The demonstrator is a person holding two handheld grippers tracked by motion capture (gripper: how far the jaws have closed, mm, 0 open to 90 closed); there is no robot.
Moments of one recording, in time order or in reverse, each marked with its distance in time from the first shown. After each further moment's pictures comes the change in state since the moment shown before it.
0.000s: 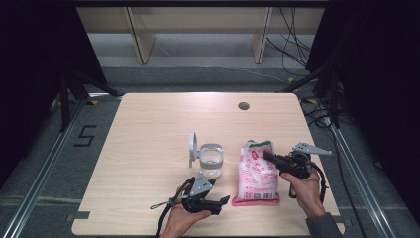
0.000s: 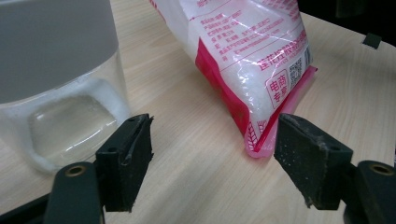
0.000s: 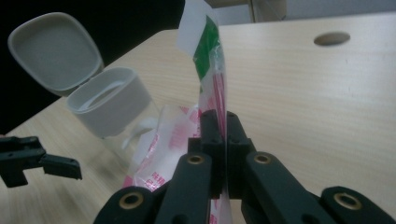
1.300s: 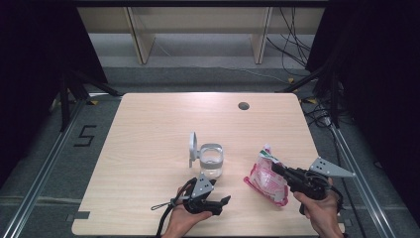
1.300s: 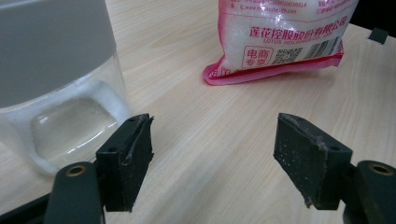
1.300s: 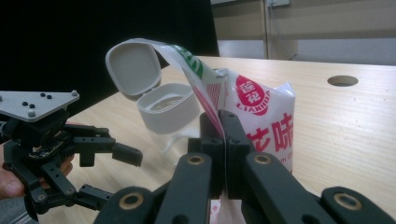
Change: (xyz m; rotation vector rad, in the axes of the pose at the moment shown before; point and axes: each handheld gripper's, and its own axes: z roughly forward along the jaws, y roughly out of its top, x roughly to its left) left arm -0.003 -0.001 0.001 0.020 0.031 0.041; right arm 0.038 -0.008 -0.059 -0.116 0.032 -0.178
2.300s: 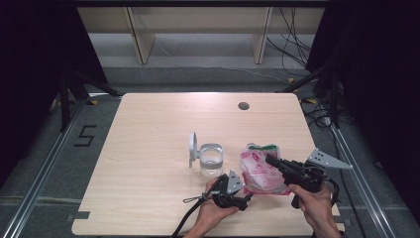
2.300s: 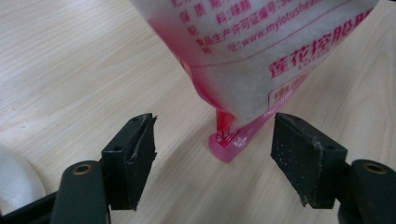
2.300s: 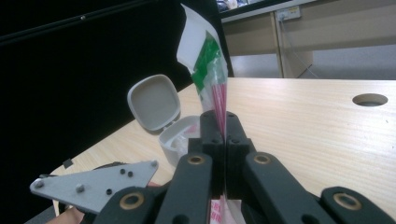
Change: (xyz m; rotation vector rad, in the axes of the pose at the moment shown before) left arm -0.030 0.022 0.072 0.054 0.007 0.086; right arm 0.011 0.022 0.014 -0.072 0.077 0.119
